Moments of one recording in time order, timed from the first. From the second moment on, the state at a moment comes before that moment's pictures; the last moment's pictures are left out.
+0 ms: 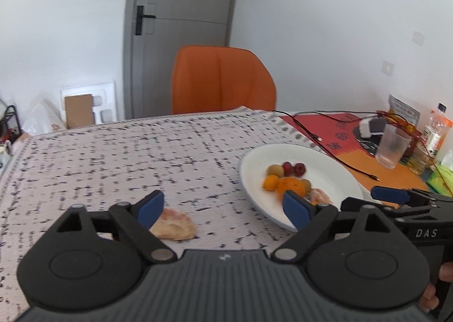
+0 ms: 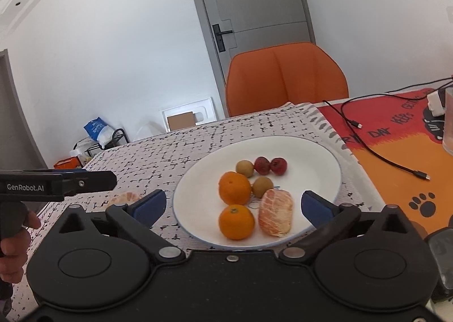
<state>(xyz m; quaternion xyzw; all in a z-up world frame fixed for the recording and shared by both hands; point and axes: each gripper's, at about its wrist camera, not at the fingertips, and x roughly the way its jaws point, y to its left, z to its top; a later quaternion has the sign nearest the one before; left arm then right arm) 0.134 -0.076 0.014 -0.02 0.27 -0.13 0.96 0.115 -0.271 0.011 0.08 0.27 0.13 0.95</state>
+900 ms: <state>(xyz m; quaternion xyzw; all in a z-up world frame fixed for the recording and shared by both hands) 0.104 -0.008 -0.021 -0.06 0.30 -0.08 0.95 0.119 -0.215 0.003 0.06 0.30 0.18 0.93</state>
